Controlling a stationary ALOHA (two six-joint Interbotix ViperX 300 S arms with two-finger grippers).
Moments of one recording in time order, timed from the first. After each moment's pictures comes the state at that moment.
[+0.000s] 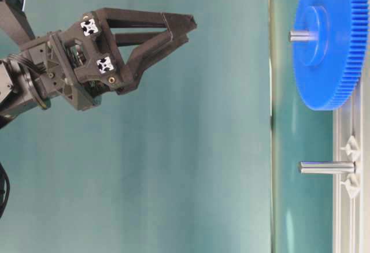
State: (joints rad) left arm 0.08 0.35 -0.37 0.02 1.07 0.11; right arm -0.22 -1.04 1.30 0.03 0.31 0.14
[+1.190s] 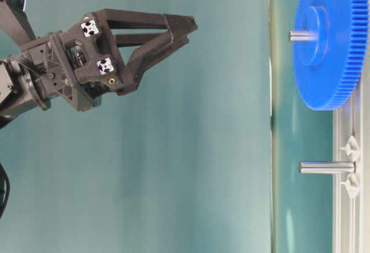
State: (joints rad) left arm 0.08 0.35 -0.37 0.02 1.08 0.11; right arm -0.11 -1.09 1.31 0.01 0.33 0.14
